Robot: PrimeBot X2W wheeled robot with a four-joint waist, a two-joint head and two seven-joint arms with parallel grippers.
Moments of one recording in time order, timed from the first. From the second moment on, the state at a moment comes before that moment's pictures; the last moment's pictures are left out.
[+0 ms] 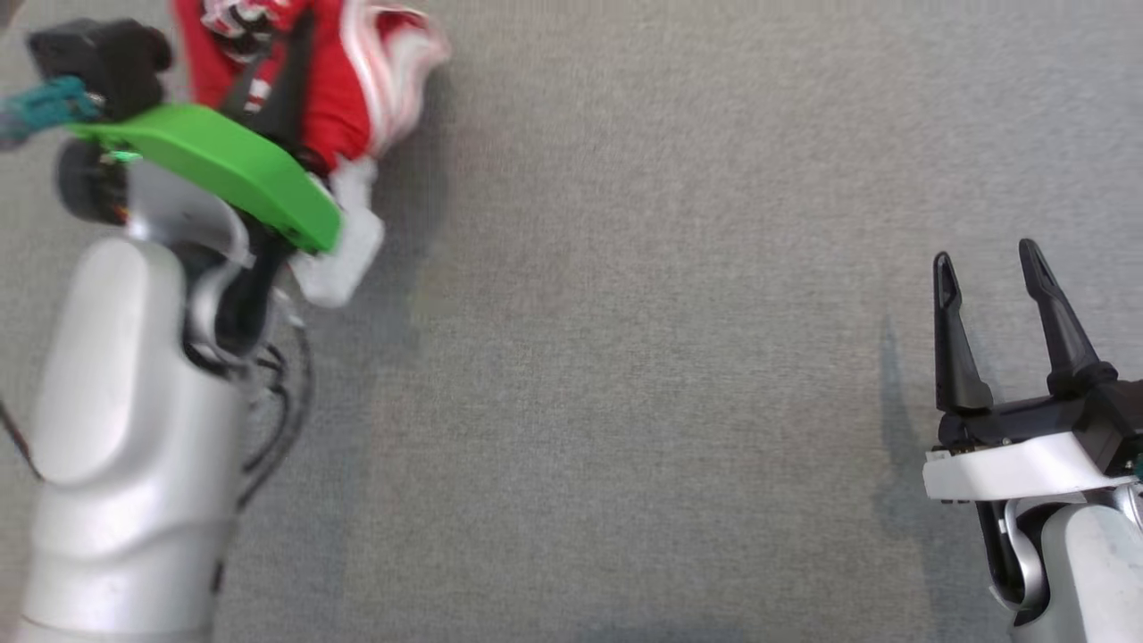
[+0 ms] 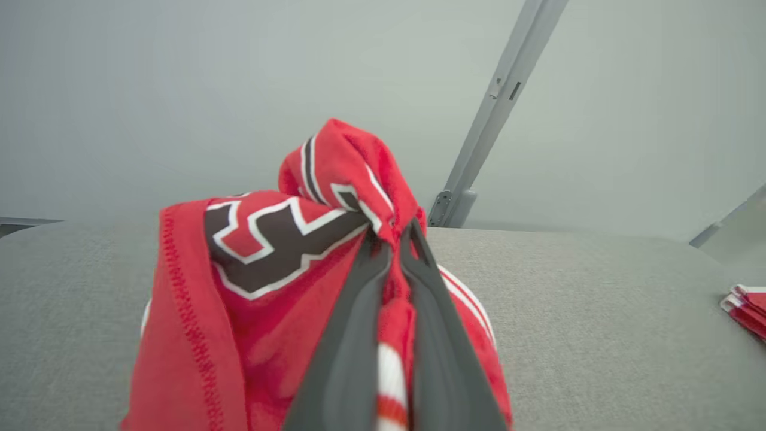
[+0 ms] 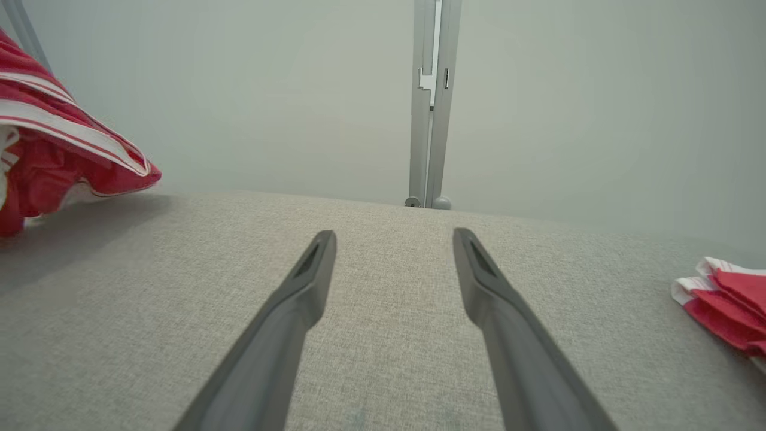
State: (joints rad) left arm -0.77 0.21 -0.23 0.31 -0.63 -0.12 0.19; right arm -0.12 -0.12 -0.05 -0.07 0.07 0.13 -0.26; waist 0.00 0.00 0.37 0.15
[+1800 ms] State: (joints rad) left arm 0.04 0.29 -0.41 0.03 -0.42 0.33 -0.26; right arm 0.14 -0.10 -0.18 -0.03 0.03 0.13 -0.26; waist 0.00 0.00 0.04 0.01
